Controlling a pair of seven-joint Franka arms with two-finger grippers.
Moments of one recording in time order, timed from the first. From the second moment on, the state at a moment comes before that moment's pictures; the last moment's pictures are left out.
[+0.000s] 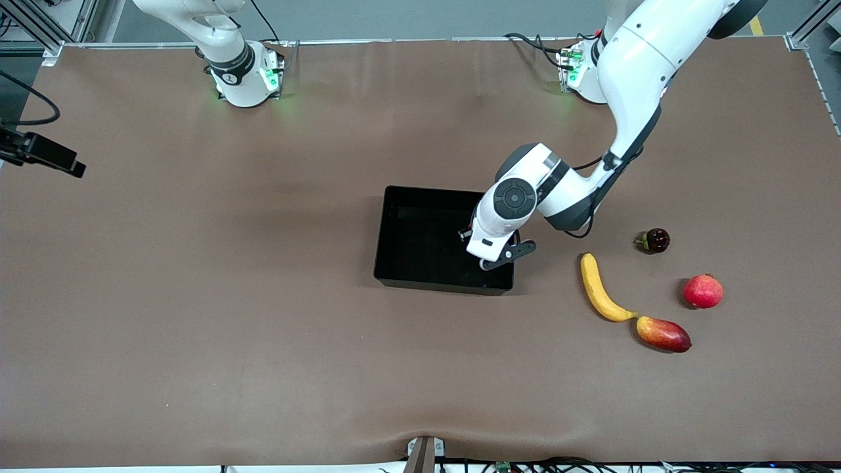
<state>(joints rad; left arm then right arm) -0.15 0.67 -0.53 -1.76 0.21 2.23 -1.14 0.04 0.11 -0.07 -1.29 0.00 1.30 0.18</state>
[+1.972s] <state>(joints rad) 0.32 0.69 -0.54 -1.58 0.34 2.14 -0.93 0.00 -0.02 -0.06 -1.49 -0.03 1.42 0.06</state>
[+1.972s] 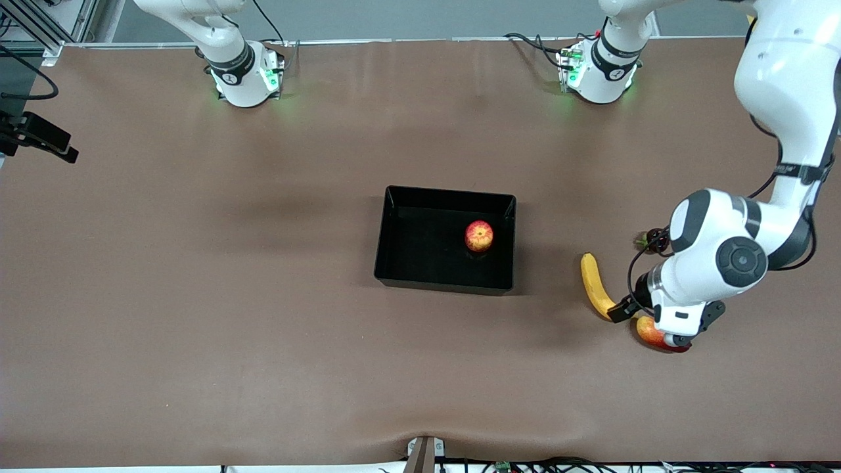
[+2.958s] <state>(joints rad) 0.33 0.78 -0.55 -1.67 0.36 2.19 -0.94 0.01 -0.02 -0.05 -1.49 0.02 1.44 -0.03</state>
